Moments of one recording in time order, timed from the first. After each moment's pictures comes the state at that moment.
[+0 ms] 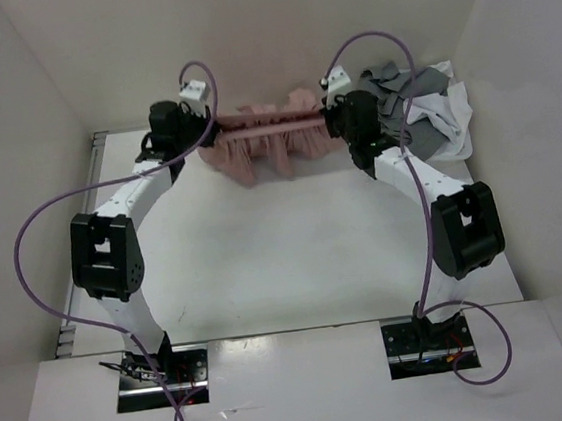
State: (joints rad) left arm -0.16 1.84 1.58 0.06 0.32 0.01; right arm 0.31 1.70 1.38 0.16 0.11 -0.19
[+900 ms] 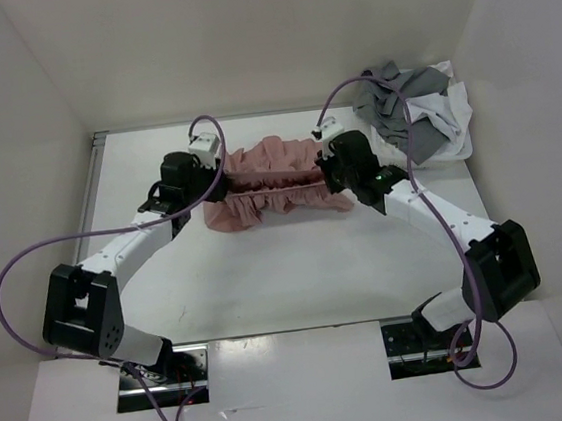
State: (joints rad) left arm -0.29 1.47 0.97 0.07 0.18 -0.10; right arm 0.47 1.42 1.06 -0.20 0.09 -0.04
